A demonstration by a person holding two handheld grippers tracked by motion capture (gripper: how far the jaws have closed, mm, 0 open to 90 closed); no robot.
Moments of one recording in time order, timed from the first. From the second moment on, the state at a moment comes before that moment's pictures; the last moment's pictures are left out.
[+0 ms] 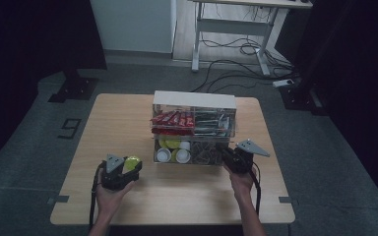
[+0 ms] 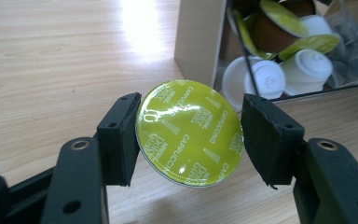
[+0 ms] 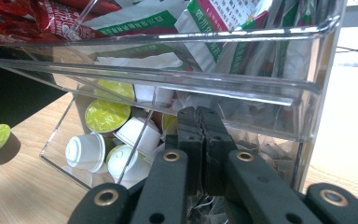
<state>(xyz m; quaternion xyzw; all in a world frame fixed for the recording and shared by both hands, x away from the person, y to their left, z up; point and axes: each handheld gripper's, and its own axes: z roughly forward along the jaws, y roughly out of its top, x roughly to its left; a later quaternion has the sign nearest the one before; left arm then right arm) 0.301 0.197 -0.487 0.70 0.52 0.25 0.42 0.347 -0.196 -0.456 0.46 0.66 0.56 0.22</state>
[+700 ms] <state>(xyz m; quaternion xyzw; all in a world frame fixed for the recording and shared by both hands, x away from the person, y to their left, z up) 0.312 0.217 -0.516 0.70 0.56 0.23 0.38 0.349 -0.197 -0.459 0.46 0.66 0.55 0.22</state>
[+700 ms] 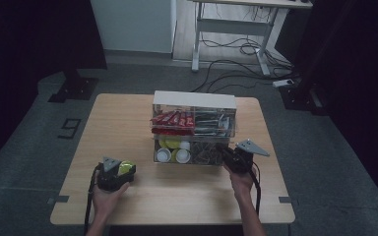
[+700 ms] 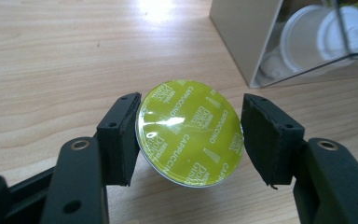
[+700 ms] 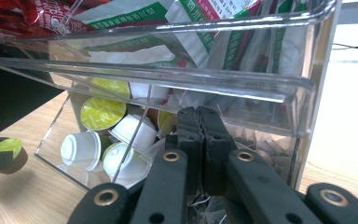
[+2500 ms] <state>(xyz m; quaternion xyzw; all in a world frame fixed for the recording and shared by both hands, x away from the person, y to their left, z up) 0.297 0.222 -0.491 0.70 0.54 0.23 0.42 0.339 -0.192 -0.463 0.45 0.67 0.54 0.22</state>
